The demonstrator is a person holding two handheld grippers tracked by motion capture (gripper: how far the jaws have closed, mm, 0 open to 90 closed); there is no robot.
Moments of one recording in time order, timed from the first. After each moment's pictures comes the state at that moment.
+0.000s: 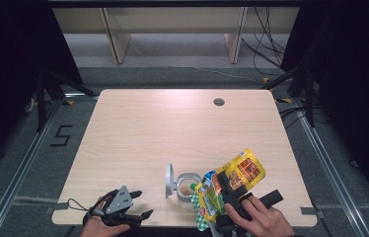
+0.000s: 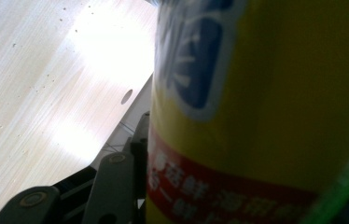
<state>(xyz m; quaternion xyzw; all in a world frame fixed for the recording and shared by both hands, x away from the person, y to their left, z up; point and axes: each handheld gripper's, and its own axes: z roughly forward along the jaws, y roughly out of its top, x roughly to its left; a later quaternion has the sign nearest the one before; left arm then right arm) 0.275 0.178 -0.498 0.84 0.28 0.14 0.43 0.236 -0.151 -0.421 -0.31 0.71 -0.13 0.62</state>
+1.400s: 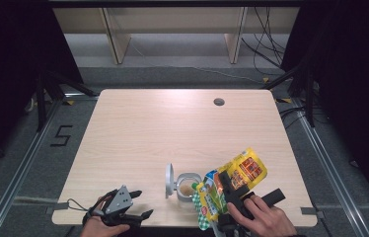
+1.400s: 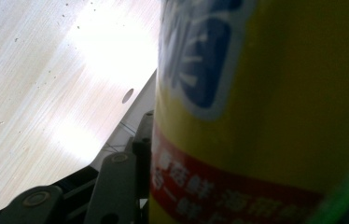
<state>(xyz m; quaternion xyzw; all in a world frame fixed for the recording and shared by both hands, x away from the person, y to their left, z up) 0.275 0.179 -0.497 0.84 0.28 0.14 0.44 0.237 -0.155 -0.419 -0.30 0.71 -0.13 0.62</state>
